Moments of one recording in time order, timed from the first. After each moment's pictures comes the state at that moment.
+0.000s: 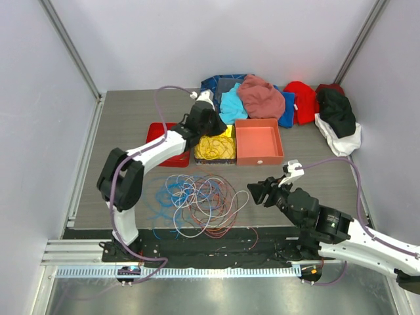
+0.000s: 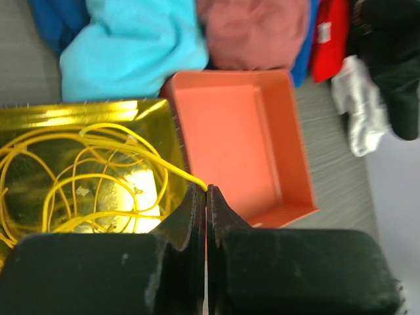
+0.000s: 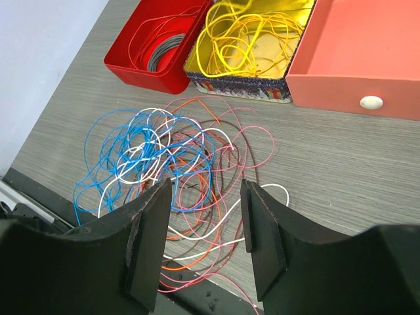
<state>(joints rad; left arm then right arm) -0.63 1.83 1.42 -0.02 -0.03 -0.68 1.12 0.44 0.47 -0.31 0.56 0.61</state>
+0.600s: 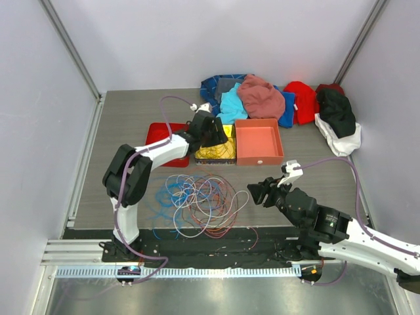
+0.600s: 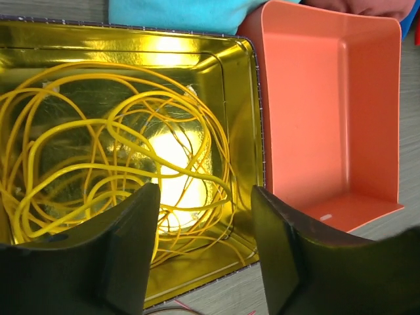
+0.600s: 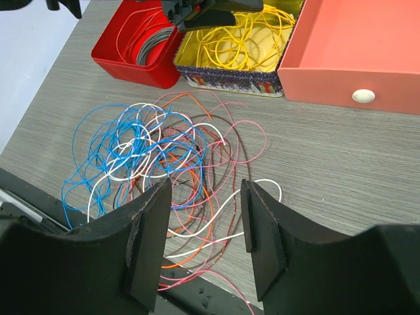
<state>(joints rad) -0.62 1.94 1.36 -0.05 -0.04 -0.70 1.12 0.46 0.47 -0.32 0.58 0.61</state>
